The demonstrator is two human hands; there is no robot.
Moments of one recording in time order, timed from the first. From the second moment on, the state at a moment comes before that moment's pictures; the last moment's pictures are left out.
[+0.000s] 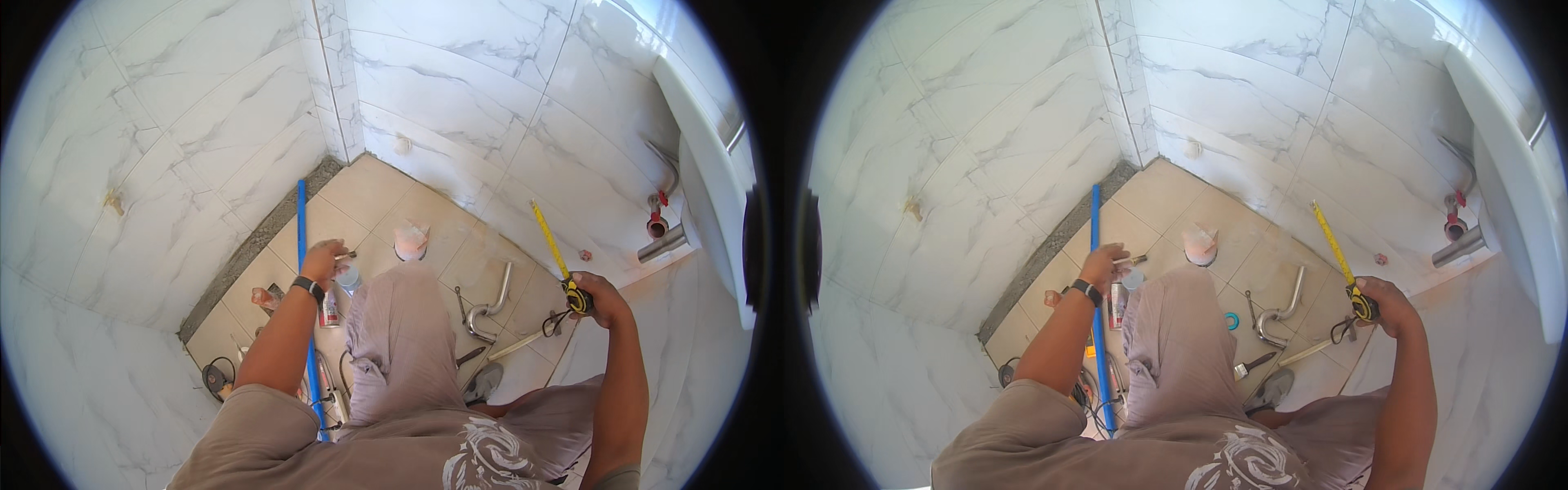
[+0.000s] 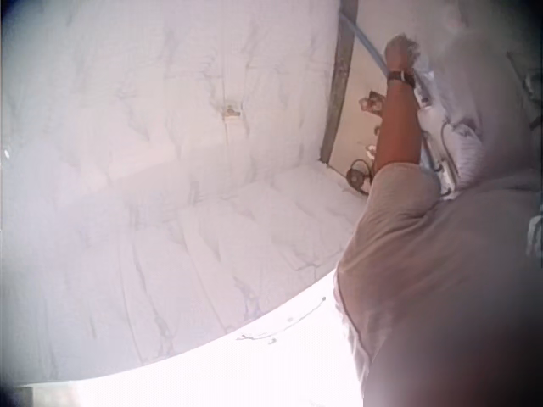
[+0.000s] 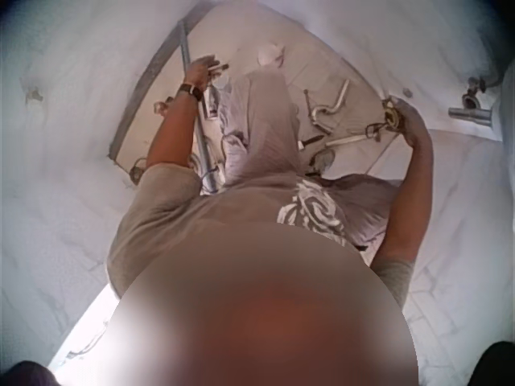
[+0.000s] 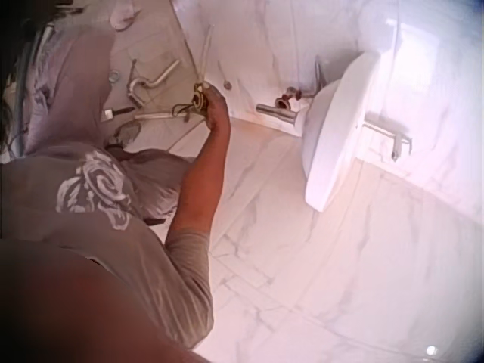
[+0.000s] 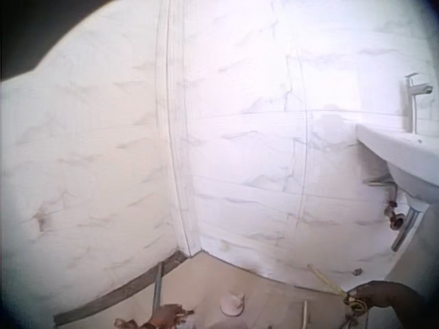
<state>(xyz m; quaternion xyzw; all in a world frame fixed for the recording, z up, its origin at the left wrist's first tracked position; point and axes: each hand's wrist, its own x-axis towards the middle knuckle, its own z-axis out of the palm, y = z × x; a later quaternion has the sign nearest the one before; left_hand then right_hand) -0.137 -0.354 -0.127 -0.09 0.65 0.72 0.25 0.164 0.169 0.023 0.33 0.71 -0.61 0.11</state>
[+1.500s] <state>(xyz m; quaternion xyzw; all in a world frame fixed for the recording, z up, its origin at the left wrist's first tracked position) 0.068 -0.432 -0.354 -0.23 0.84 0.47 0.14 0.026 0.056 -0.165 0.22 0.67 -0.59 0.40</state>
